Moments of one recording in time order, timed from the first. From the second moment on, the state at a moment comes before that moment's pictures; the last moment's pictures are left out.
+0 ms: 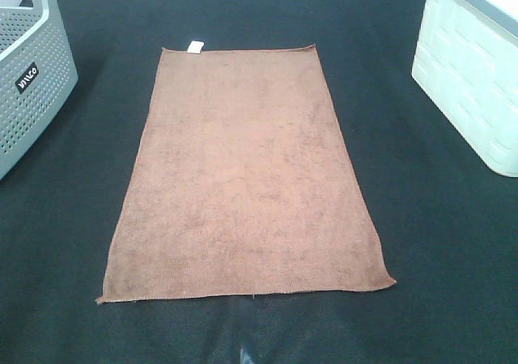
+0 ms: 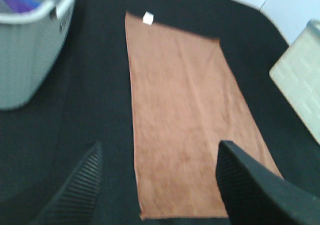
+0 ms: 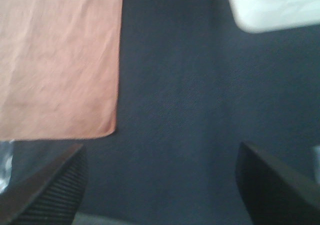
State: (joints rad) left arm 0.02 0.37 -0.47 -0.44 0.66 -0.06; right arm 0.02 0.64 -0.65 0.19 0.94 -0.02
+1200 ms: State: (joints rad) left arm 0.02 1.71 -0.47 -1.47 0.63 1.07; right arm 0.15 1.60 -0.67 0.83 0.66 -0.53
